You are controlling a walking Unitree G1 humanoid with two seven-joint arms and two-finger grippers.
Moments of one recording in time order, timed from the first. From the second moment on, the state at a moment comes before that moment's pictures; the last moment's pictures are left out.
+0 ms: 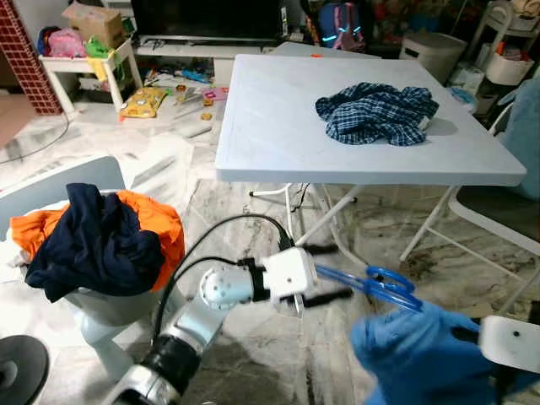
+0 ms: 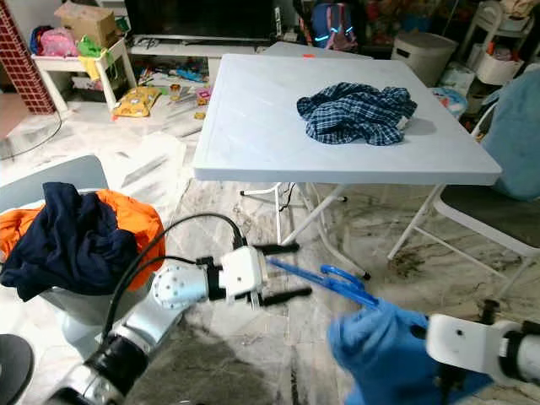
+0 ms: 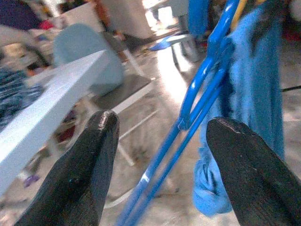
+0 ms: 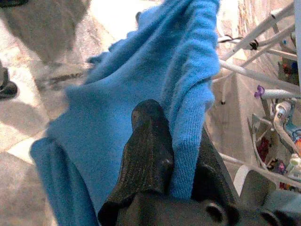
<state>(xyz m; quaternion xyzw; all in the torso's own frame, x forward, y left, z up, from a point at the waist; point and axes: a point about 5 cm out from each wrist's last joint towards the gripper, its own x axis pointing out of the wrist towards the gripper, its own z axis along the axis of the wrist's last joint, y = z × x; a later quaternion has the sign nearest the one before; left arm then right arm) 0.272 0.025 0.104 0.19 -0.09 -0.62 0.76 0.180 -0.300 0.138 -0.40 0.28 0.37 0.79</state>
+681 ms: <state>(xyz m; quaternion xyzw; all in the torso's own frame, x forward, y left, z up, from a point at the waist) 0.265 0.033 0.091 0.20 -0.05 -0.67 0.72 0.164 -0.297 0.168 -0.38 0.24 0.48 0.76</state>
